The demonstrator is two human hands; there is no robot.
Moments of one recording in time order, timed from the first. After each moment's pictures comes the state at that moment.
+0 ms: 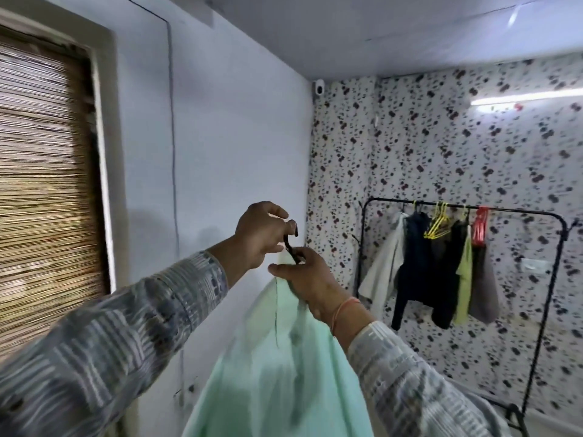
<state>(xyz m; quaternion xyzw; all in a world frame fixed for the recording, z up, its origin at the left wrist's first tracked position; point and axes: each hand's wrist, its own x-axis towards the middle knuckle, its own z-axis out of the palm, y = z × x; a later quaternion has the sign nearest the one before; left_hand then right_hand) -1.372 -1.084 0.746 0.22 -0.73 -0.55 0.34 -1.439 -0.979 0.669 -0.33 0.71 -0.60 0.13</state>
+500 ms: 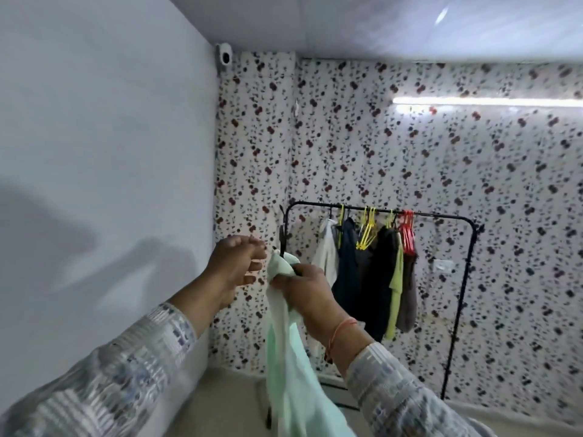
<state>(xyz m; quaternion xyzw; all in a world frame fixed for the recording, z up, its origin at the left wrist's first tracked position) -1.795 -1.240 0.700 0.11 -0.68 -0.68 0.23 -1.832 -1.088 0.666 -0.16 0.73 -0.66 0.04</state>
